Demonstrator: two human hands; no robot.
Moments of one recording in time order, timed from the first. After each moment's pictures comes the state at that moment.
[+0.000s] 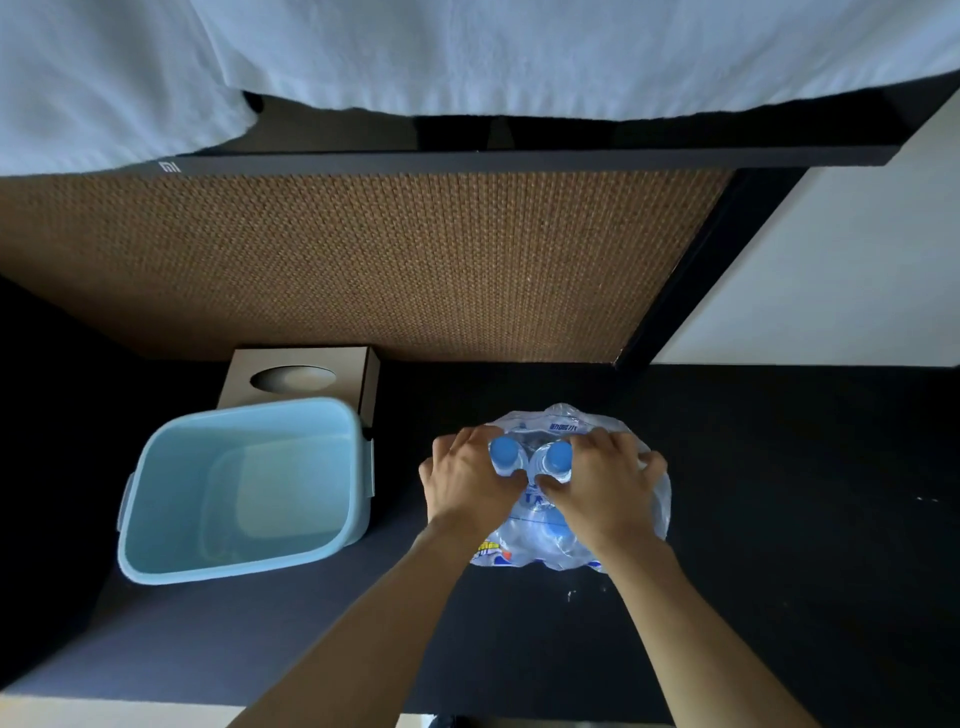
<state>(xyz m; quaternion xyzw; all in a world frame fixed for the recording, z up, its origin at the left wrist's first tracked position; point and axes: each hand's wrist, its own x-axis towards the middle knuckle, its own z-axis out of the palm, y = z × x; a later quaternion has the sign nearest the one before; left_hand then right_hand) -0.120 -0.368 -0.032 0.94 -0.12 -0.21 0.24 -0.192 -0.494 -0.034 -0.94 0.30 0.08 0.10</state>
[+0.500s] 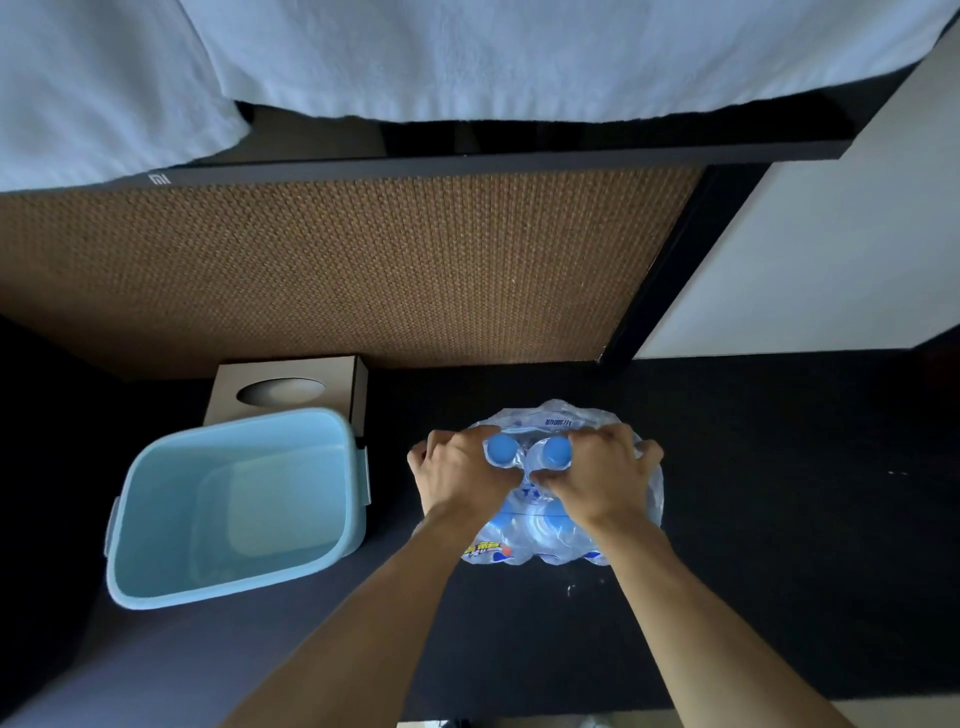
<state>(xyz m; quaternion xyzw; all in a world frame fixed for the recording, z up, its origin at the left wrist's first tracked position) -0.114 -0.367 -0.023 0.95 -0.12 -0.19 0.22 -0.189 -0.494 -0.027 -0.93 0.35 0.06 0.12</state>
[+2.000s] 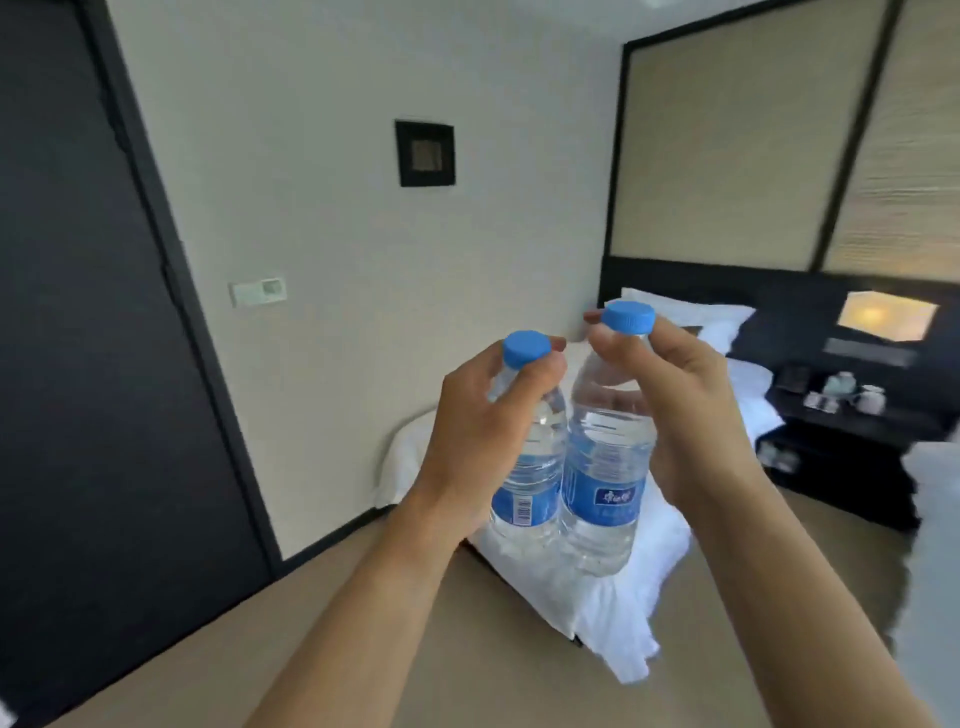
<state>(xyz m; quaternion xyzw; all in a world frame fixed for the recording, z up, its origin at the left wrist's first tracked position) -1.174 -0.208 0.577 -0.05 -0.73 -0.64 0.25 -1.225 -0.064 0.583 -0.23 0.59 -0.76 -0.09</state>
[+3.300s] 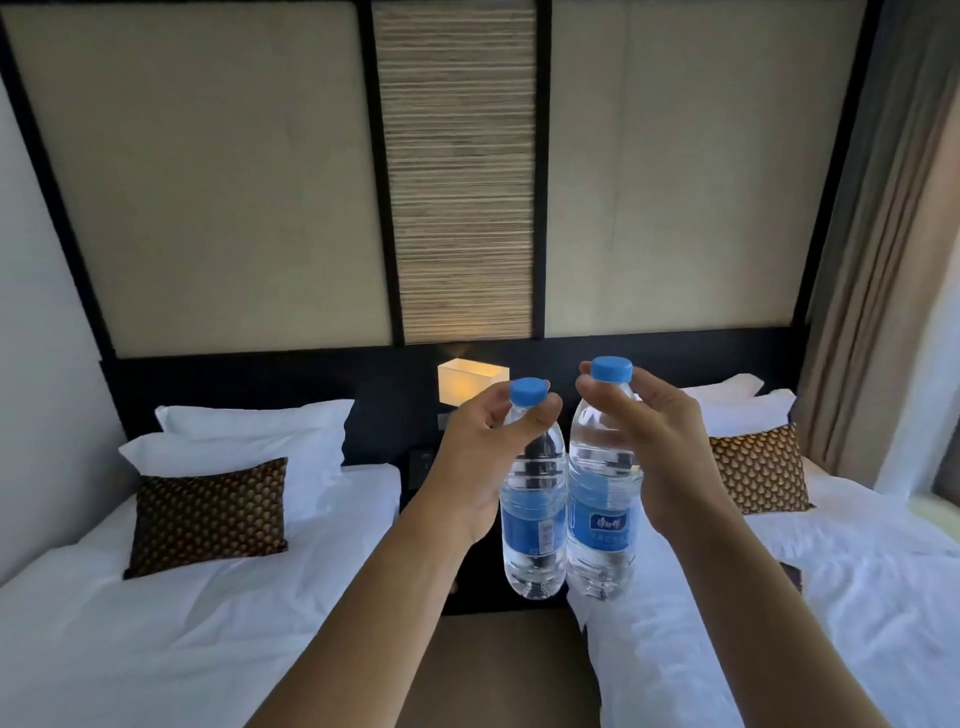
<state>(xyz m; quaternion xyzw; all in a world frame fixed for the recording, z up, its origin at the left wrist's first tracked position) -2.211 0.486 0.567 -0.30 -0.62 -0.71 -0.14 -2.120 0.617 0.572 0.09 0.66 -0.63 -0.40</state>
